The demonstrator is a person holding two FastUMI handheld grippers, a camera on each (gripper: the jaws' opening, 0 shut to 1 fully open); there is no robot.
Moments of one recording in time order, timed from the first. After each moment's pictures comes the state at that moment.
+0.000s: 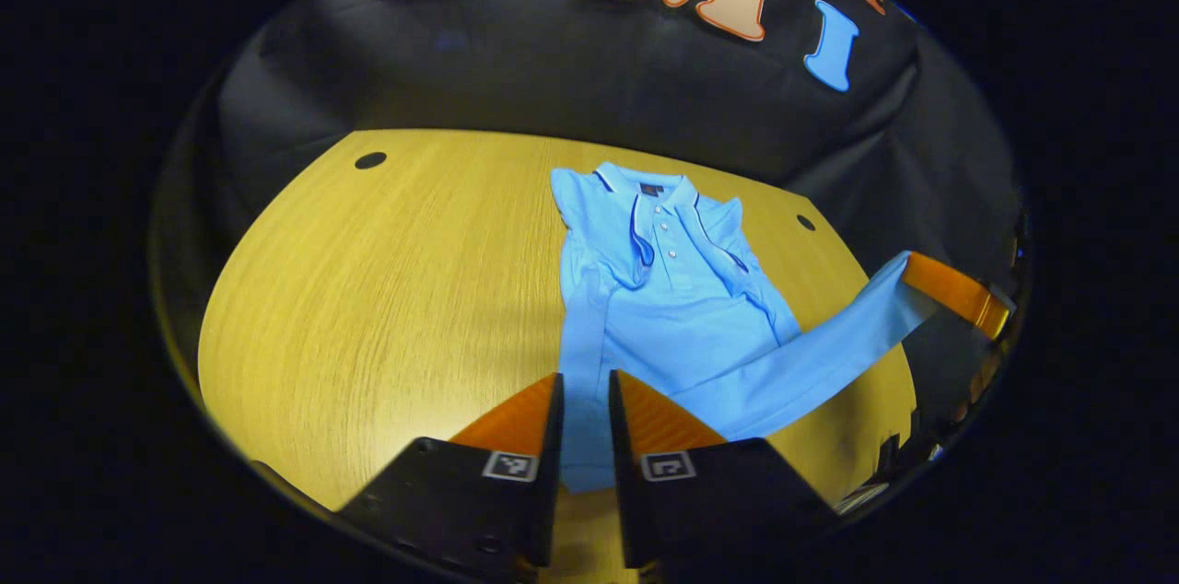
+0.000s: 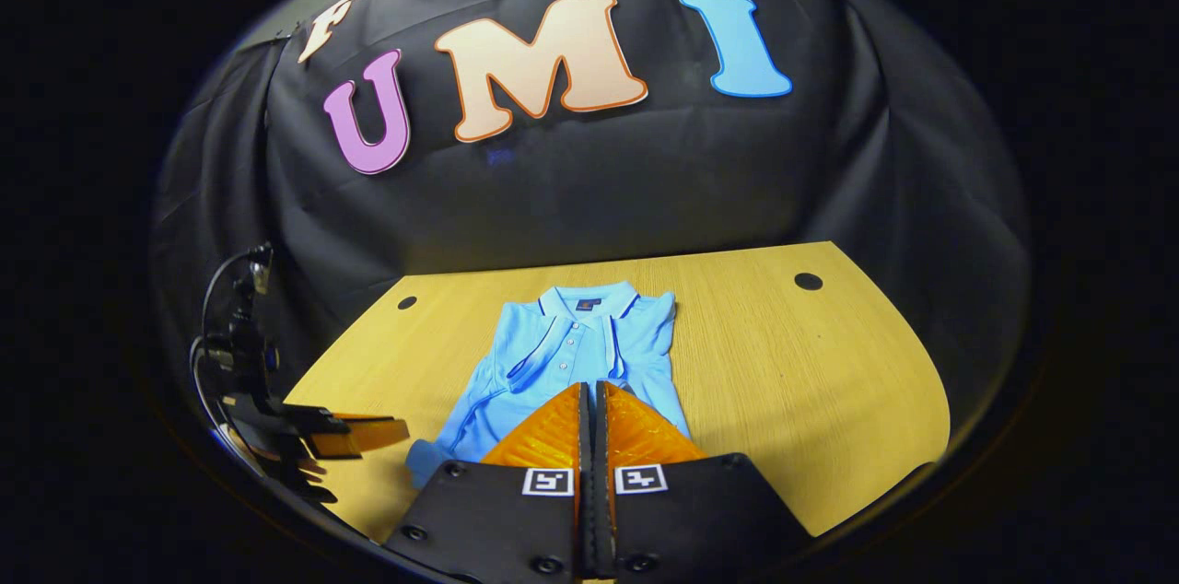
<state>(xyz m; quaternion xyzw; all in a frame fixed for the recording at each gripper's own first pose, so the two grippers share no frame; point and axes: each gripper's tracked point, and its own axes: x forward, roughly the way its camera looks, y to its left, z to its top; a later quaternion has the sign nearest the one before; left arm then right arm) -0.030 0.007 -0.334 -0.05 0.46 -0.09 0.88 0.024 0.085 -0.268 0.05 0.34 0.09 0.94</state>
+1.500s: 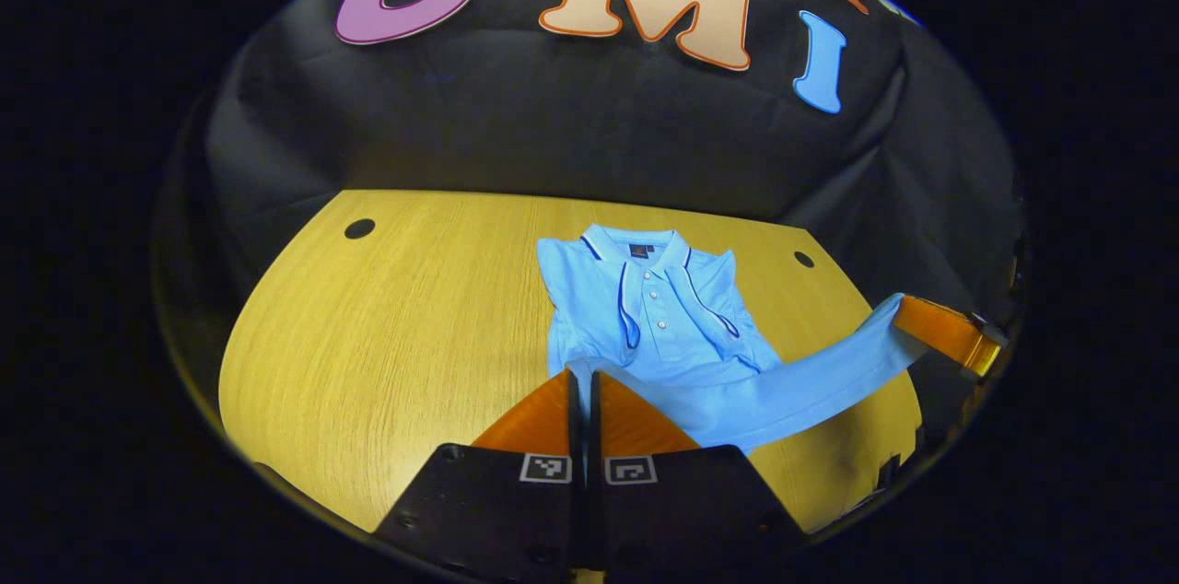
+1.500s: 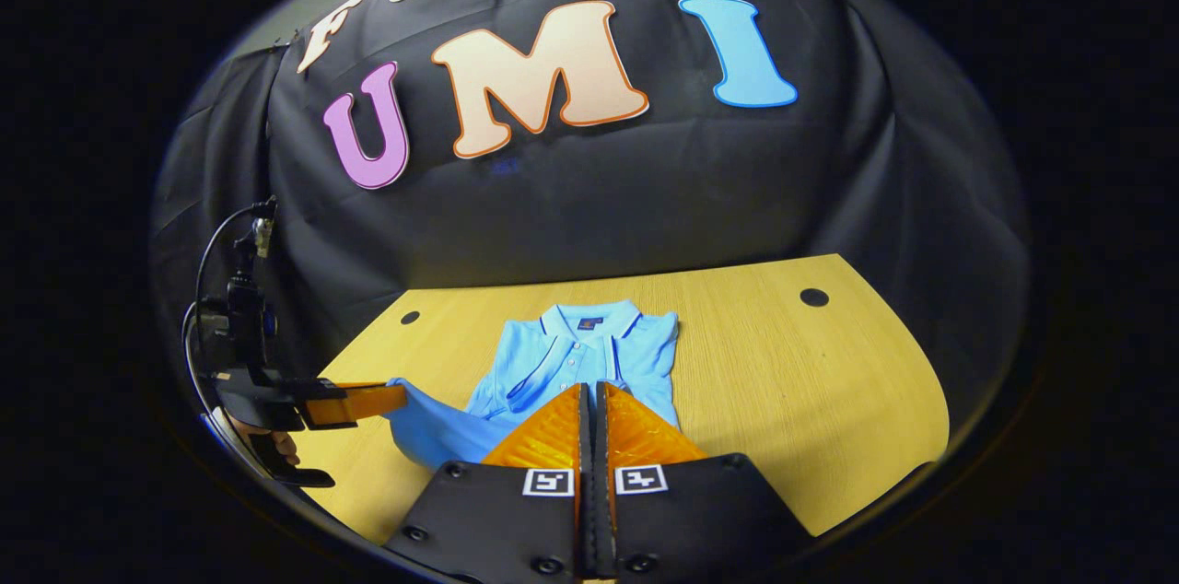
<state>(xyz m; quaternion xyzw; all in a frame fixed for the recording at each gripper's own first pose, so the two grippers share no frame) 0.052 -0.006 -0.276 -0.03 0.39 -0.08 0.92 0.059 0.087 -0.256 0.05 0.32 0.10 0.94</state>
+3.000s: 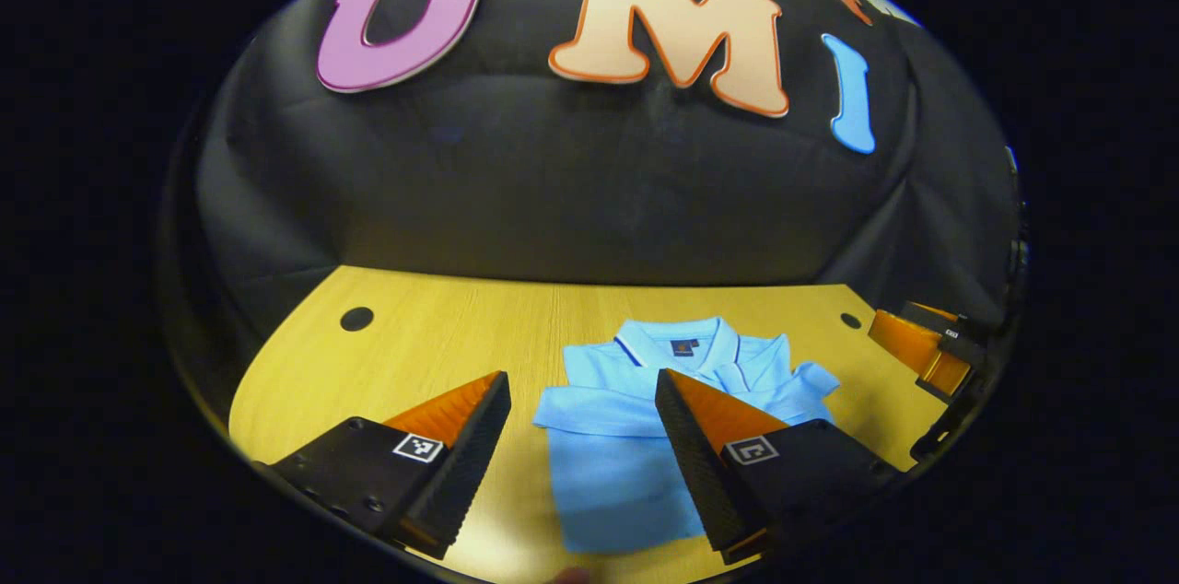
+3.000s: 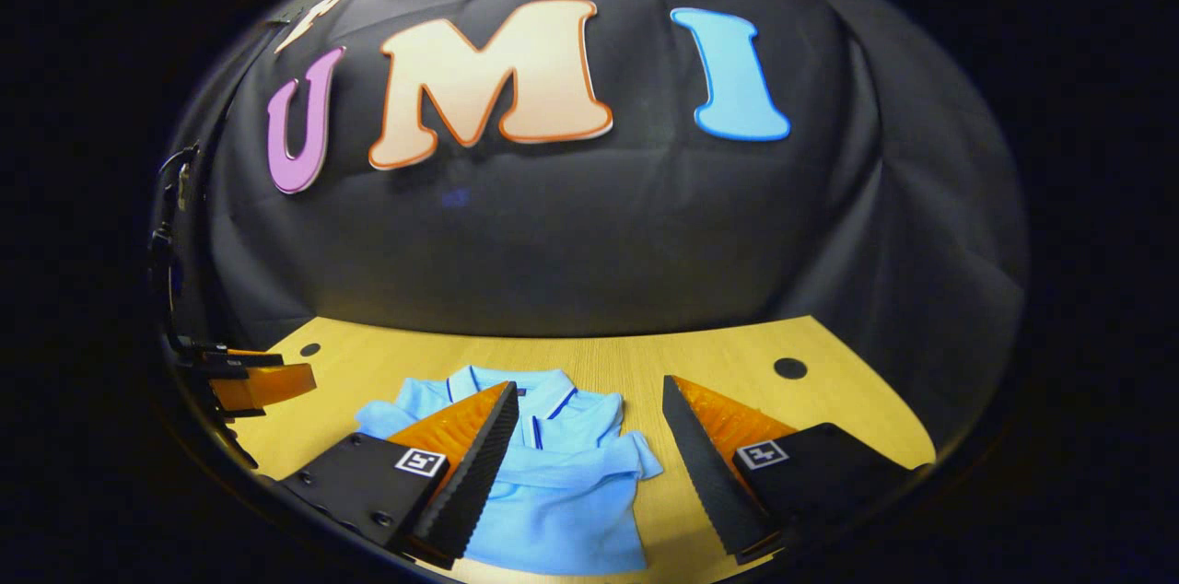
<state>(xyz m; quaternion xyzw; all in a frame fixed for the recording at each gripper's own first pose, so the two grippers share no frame) 0.147 0.001 -0.247 0.00 0.27 -0.07 0.96 0.160 0.056 -0.280 0.00 0.22 0.03 0.98</state>
